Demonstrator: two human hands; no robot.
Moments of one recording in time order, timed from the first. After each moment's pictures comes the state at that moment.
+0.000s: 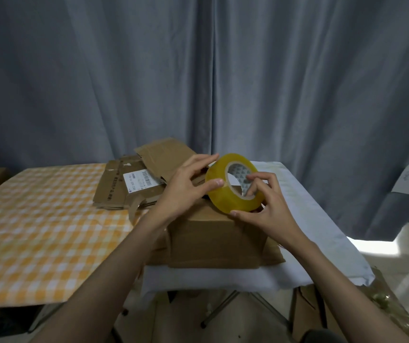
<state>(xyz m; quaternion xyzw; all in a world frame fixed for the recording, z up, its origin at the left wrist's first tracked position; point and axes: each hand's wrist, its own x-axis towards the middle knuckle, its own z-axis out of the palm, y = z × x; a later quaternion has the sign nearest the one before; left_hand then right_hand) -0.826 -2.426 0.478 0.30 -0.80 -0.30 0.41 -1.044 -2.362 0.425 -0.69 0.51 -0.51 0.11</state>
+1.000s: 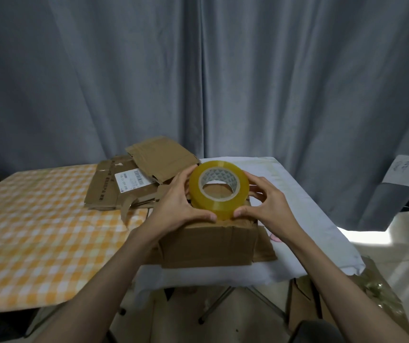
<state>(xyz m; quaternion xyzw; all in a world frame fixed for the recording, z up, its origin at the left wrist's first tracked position) -0.825 -2.411 0.450 0.38 -0.78 -0.37 0.32 -1.060 -2.353 0.424 -0.62 0.53 -0.52 0.24</state>
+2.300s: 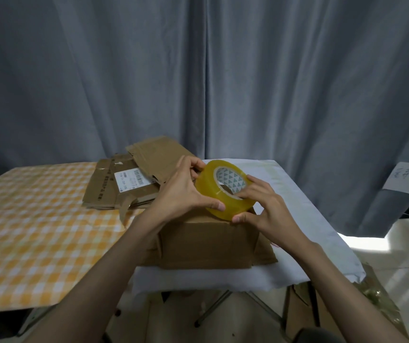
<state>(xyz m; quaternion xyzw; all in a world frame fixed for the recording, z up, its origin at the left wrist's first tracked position) -0.837 -2.420 0.478 0.42 -0.80 -0.26 0.35 -1.061 -2.355 0.428 -0.74 0.53 -0.40 0.06</state>
